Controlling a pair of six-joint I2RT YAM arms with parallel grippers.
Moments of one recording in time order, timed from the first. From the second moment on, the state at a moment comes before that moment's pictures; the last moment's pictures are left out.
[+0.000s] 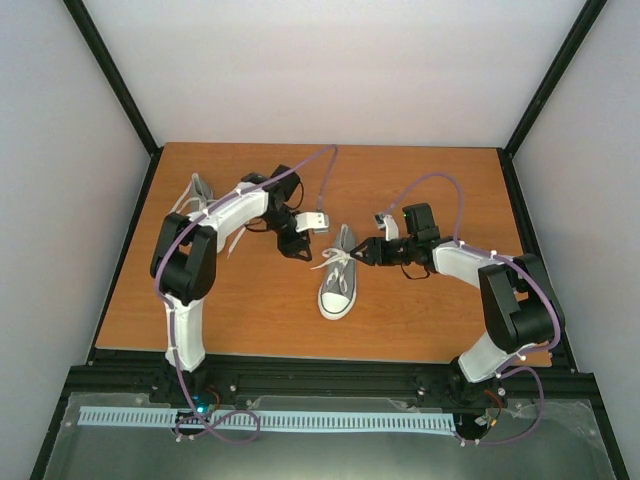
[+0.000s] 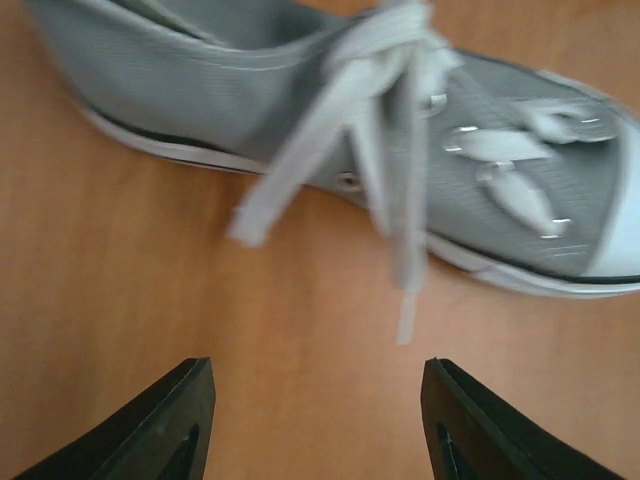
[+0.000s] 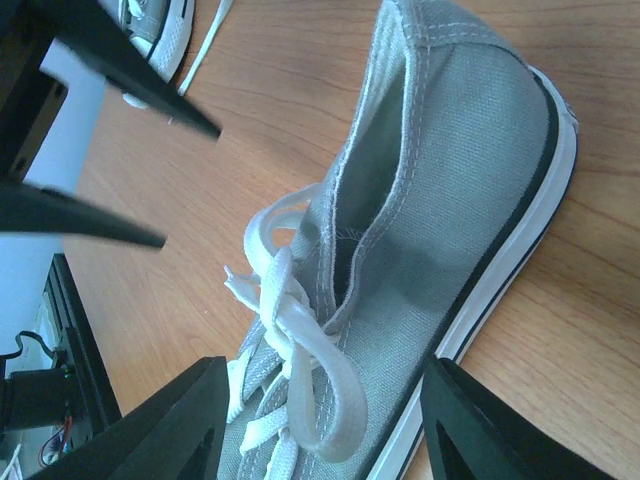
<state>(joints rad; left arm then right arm) -0.47 2.01 1.59 -1.05 0.52 0.90 0.31 1.61 0.79 -0.05 -0.76 0.30</state>
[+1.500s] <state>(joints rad) -0.49 2.21 1.70 -0.78 0.34 1.09 0.36 1.61 0.75 -0.15 -0.75 0.25</state>
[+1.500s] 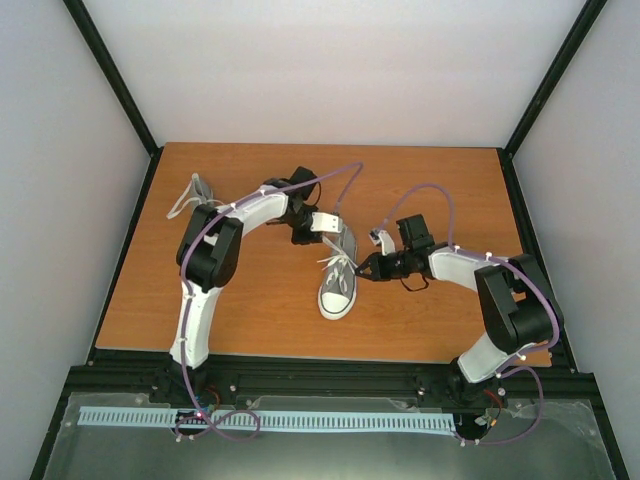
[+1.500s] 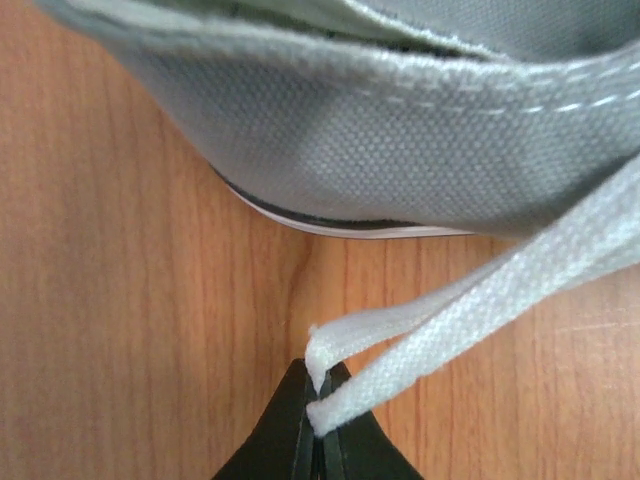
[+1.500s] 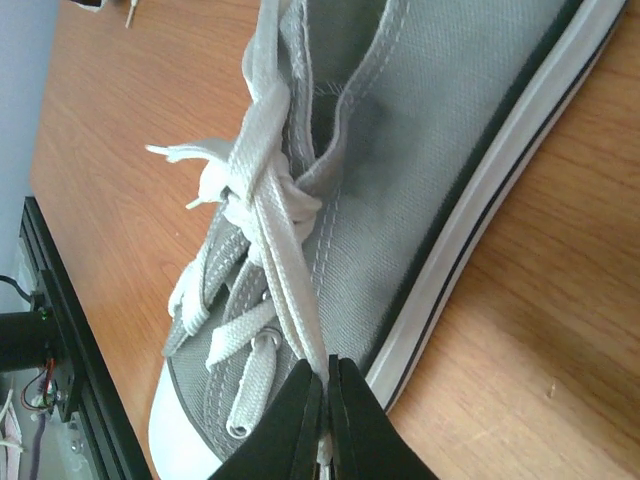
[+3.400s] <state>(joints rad) -0.64 2.09 1.60 -0.80 0.48 0.82 0.33 1.60 0.81 -0.22 -0.72 0.20</state>
